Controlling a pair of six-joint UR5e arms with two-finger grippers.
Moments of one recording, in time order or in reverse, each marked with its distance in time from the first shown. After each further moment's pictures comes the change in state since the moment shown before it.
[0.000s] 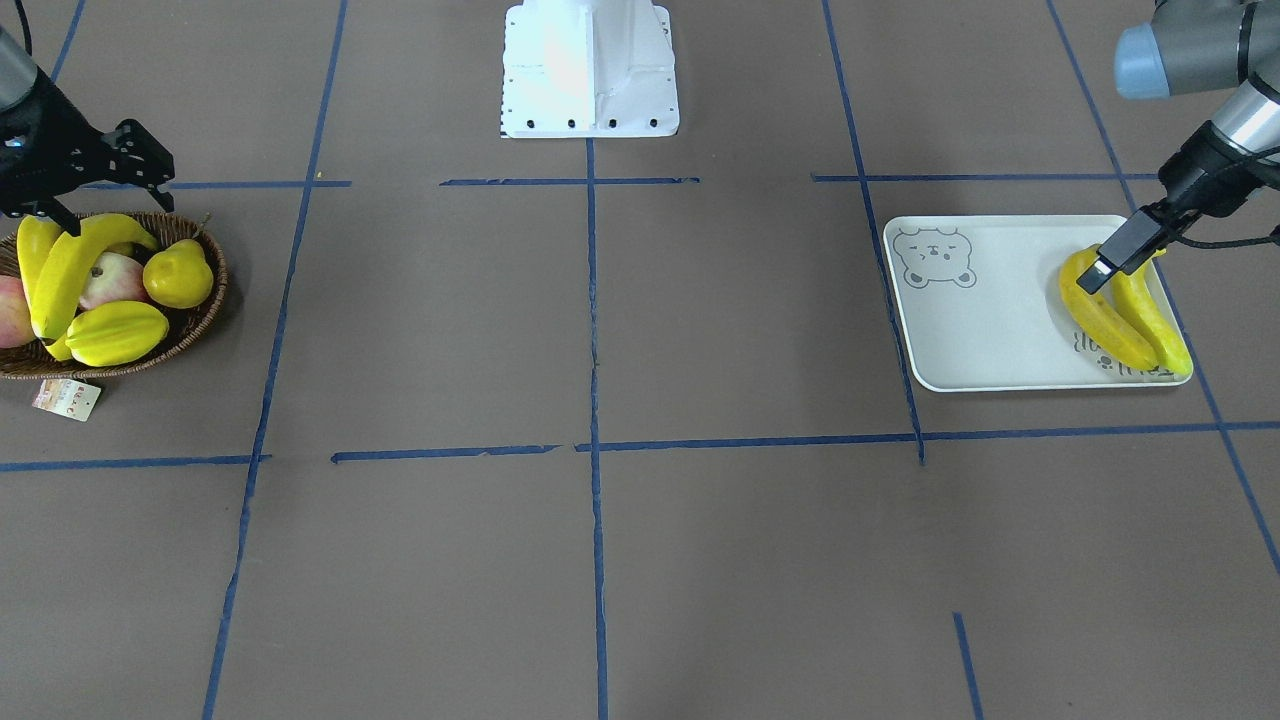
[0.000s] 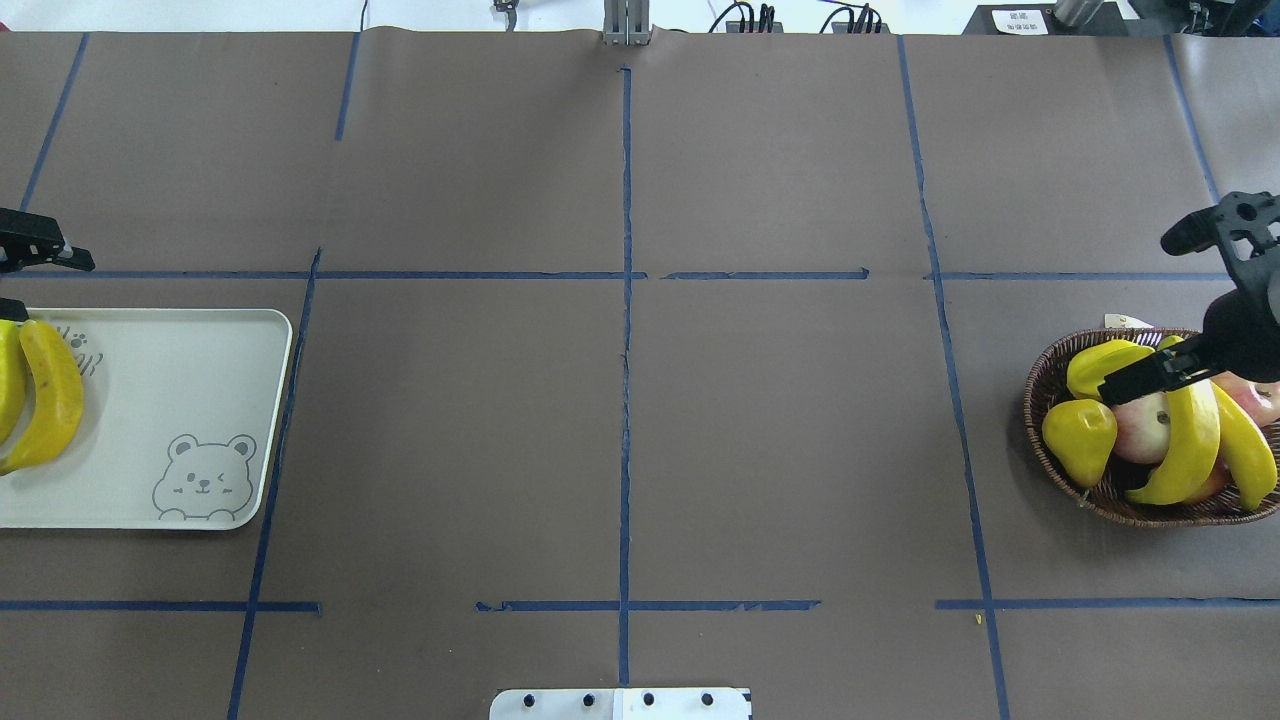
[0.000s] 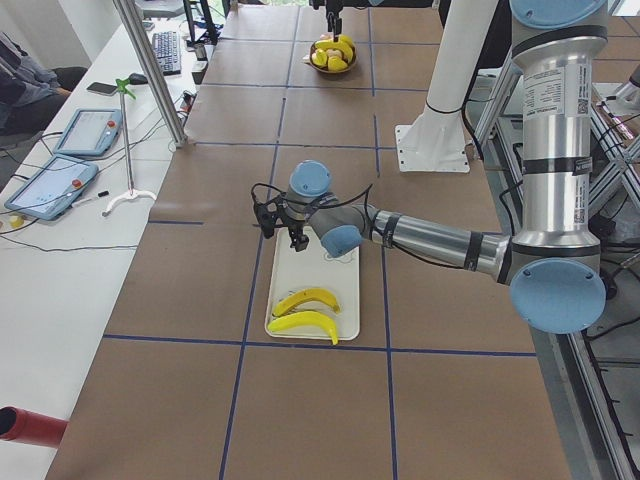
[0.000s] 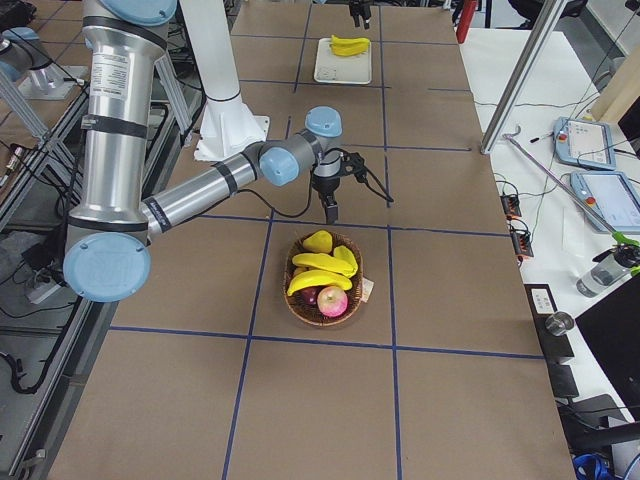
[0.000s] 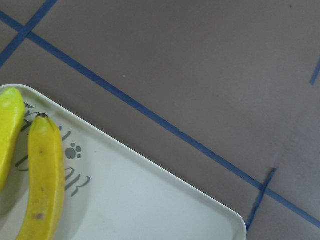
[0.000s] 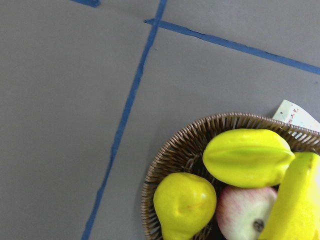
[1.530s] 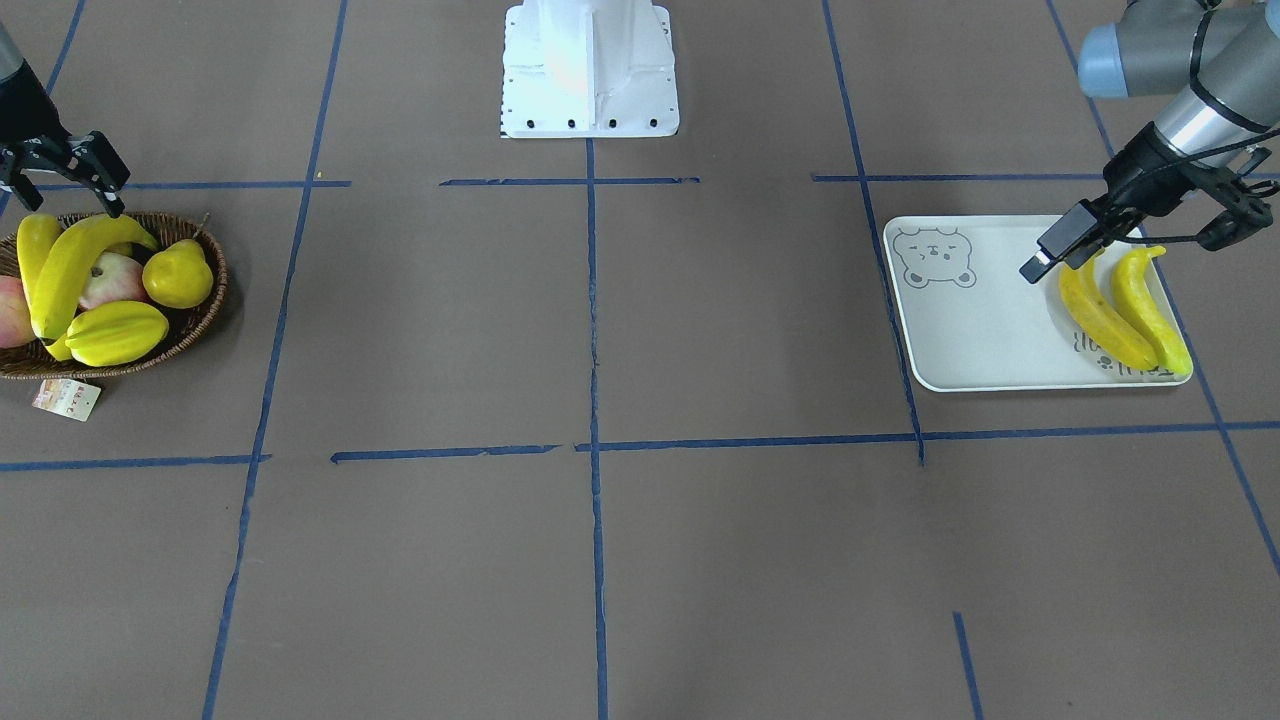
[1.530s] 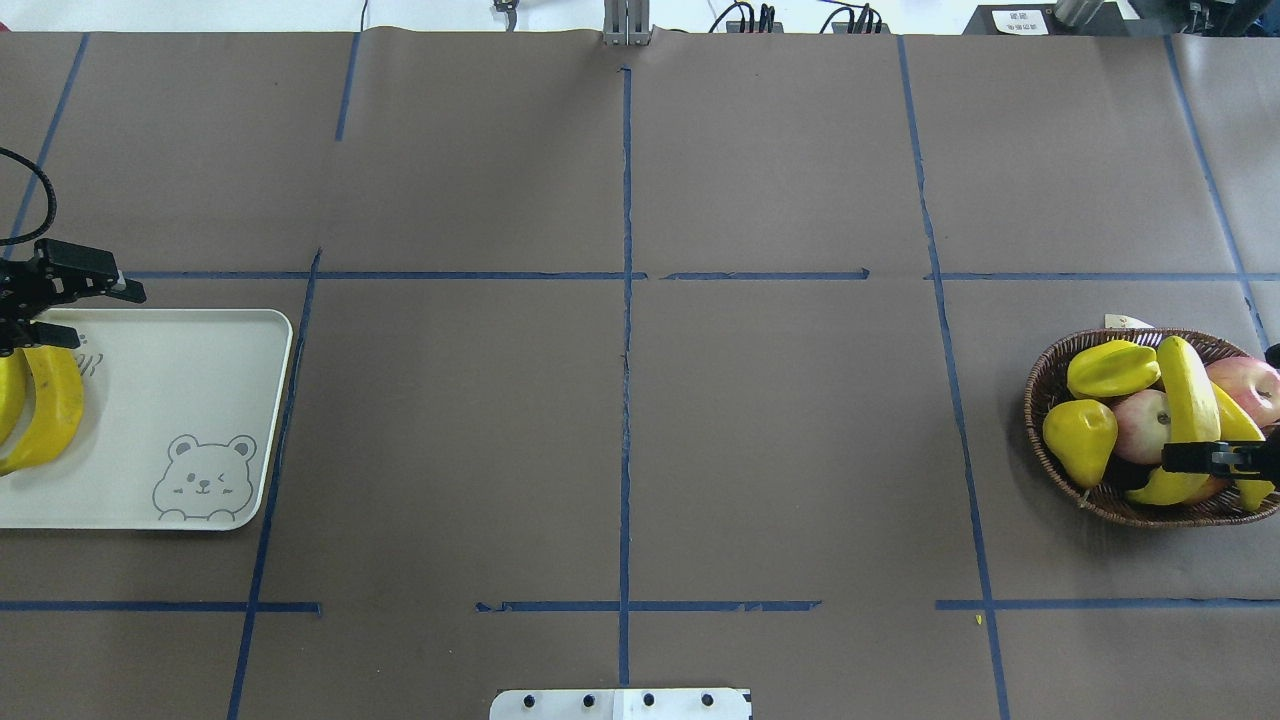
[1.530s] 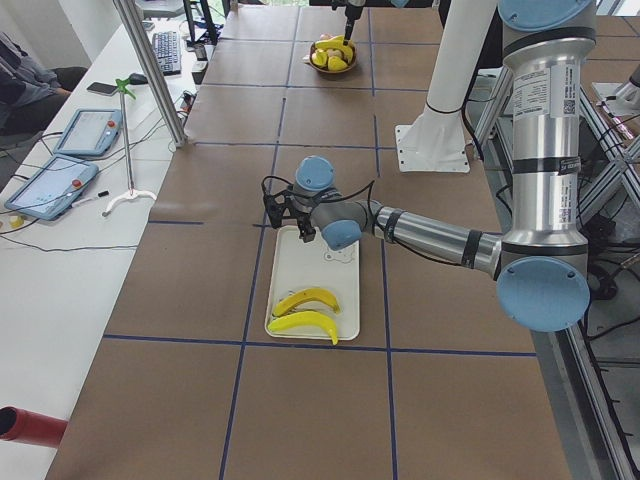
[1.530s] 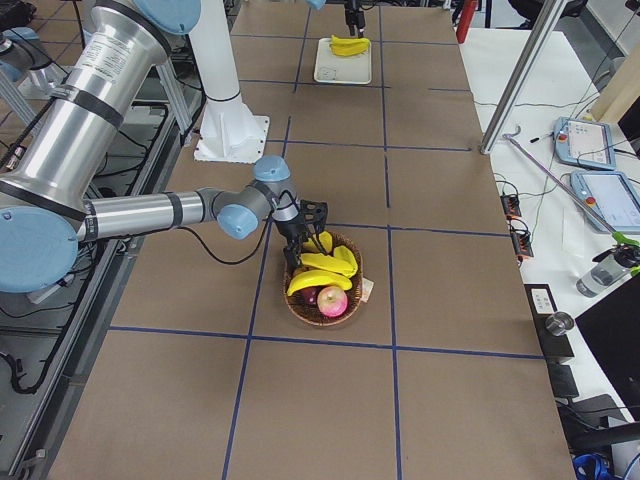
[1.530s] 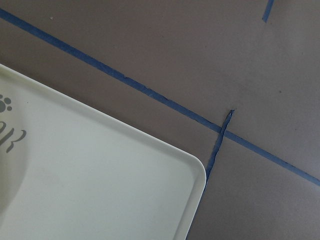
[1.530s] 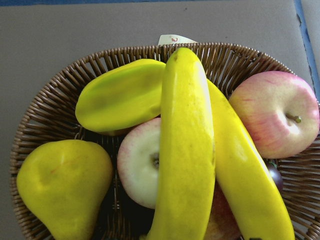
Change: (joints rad) left arm 0.069 -0.006 -0.009 -0.018 0.003 -0.017; right arm -0.265 -0.307 -0.081 0.500 -0.363 0.607
